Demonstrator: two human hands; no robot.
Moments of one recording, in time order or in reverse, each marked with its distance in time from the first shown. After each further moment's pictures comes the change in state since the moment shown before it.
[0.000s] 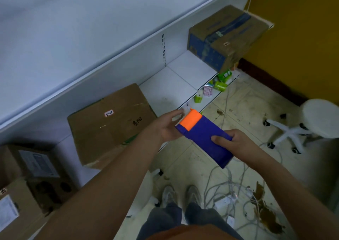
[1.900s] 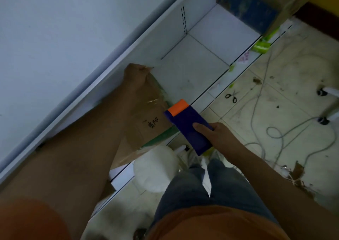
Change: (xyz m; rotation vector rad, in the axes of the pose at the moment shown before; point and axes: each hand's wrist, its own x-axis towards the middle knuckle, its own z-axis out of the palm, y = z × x) left_hand 0.088 0.195 -0.119 1.107 0.744 0.517; right_hand 0.135 0.005 0.086 0.325 -0.163 0.159
